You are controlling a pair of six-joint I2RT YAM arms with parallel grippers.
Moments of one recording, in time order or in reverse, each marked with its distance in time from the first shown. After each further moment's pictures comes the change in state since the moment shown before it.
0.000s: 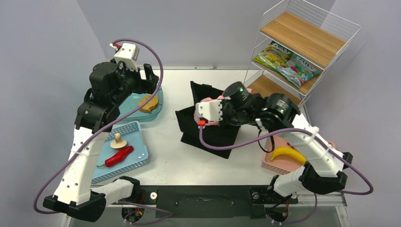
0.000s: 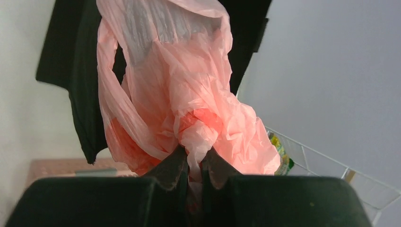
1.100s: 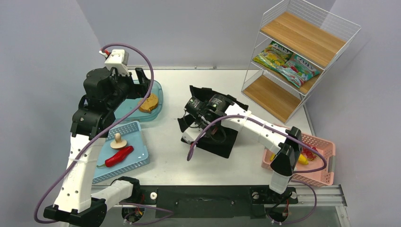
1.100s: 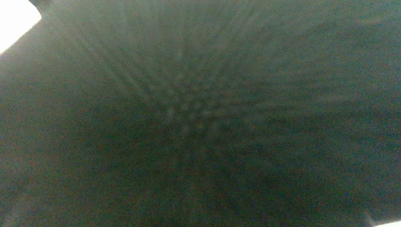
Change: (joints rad) left arm 0.078 -0.072 -0.076 -0.044 0.006 -0.089; right arm 0.034 0.369 -0.092 -0.044 0.080 -0.541
